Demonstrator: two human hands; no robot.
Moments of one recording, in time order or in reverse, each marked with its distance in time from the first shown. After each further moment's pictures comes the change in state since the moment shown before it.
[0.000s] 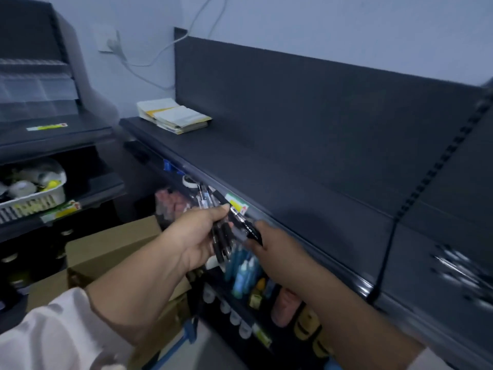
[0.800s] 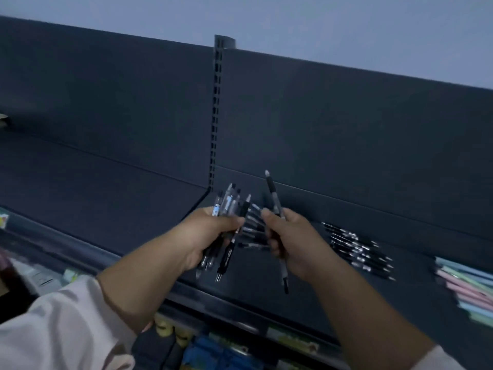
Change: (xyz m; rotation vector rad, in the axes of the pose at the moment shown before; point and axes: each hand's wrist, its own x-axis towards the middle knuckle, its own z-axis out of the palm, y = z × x) left_hand -0.034 -0.197 0.408 0.483 -0.440 0.037; right_hand -0.239 0.342 -0.210 1.028 0.431 0.490
